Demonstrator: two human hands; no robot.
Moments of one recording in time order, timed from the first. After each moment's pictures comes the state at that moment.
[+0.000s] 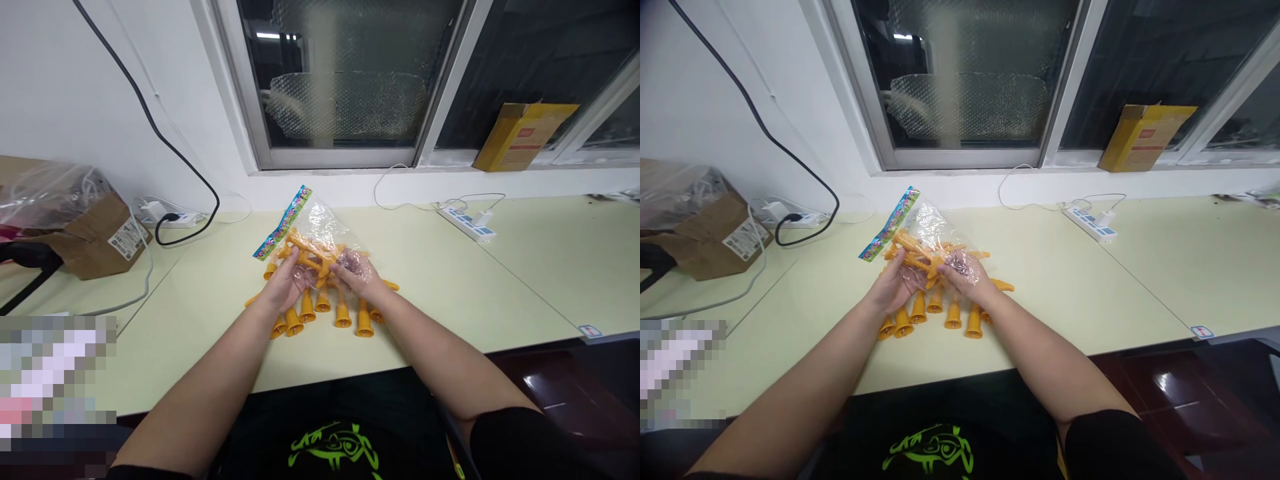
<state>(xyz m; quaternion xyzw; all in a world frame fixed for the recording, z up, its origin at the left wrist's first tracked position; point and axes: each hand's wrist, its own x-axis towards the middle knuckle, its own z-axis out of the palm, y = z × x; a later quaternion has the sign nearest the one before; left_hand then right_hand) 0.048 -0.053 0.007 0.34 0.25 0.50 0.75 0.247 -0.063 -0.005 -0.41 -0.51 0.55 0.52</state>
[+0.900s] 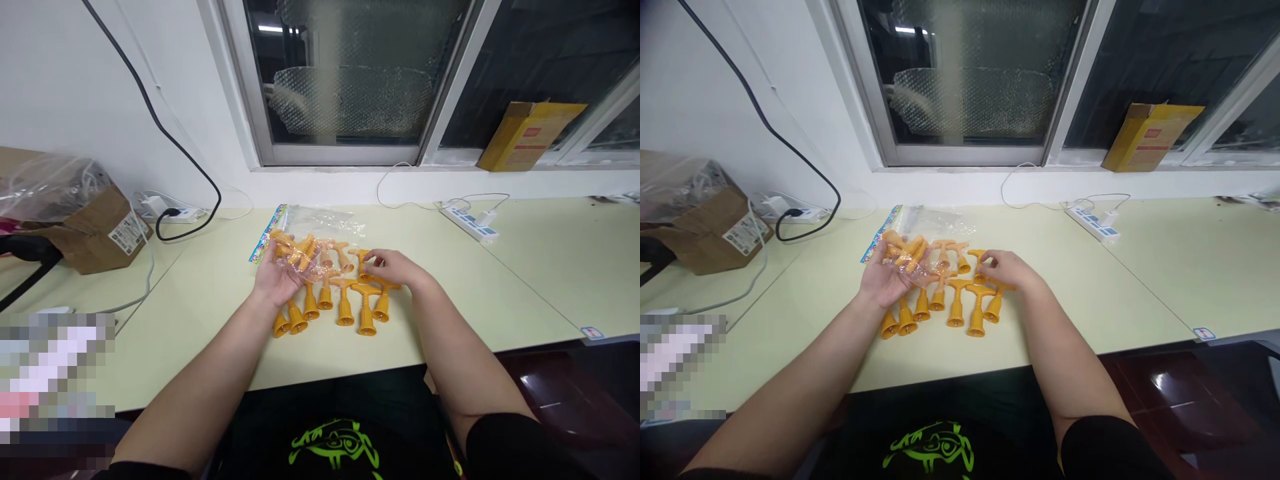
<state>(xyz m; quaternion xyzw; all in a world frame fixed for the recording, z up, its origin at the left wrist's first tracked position) 0.032 -0.042 0.016 0.17 0.25 0.56 0.77 0.334 -0.035 -0.001 -0.61 -0.67 0.31 0.27</state>
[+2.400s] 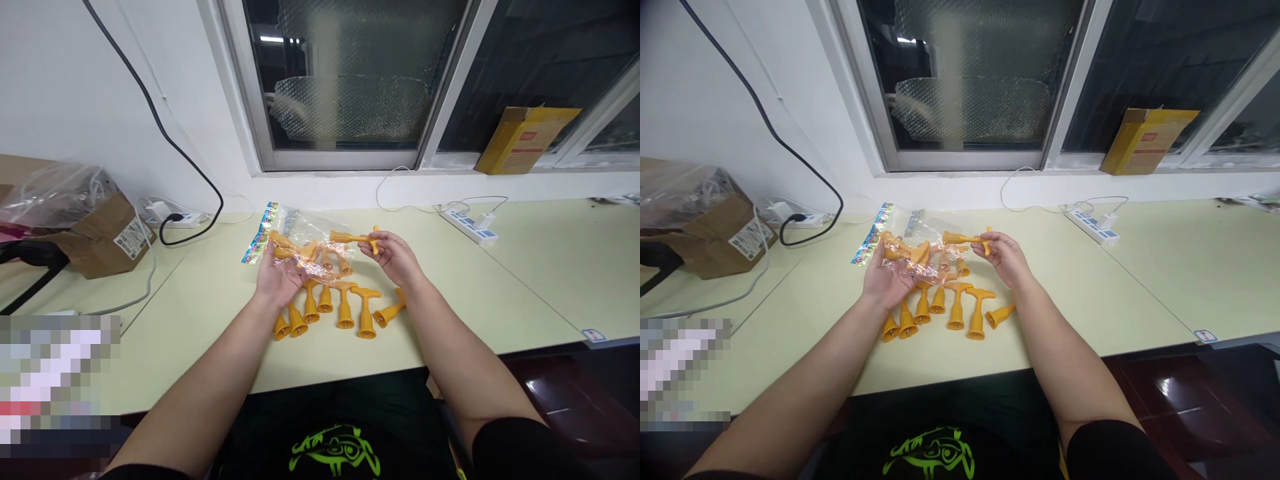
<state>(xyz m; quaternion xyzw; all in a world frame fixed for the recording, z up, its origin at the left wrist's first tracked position) 0.031 -0.041 0.012 0.23 0.22 0.56 0.77 0.310 -0.033 0.011 -0.33 -0.41 0.58 0.62</state>
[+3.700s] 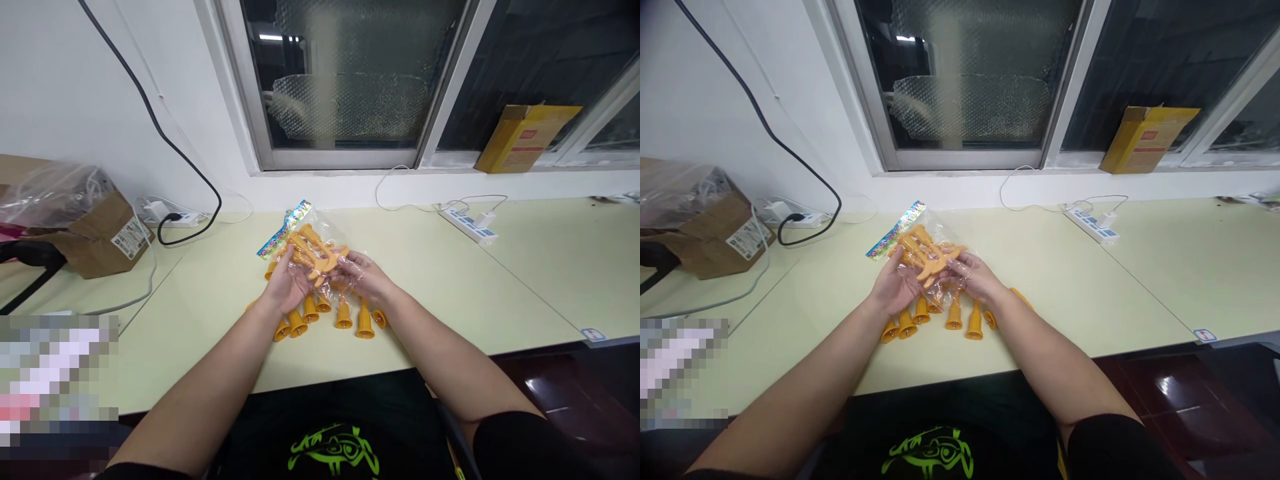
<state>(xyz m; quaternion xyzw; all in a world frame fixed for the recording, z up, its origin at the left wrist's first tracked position) 0.046 -0.050 0.009 0.29 0.24 0.45 0.81 0.249 -0.051 -0.008 -0.29 -0.42 0.70 0.49</state>
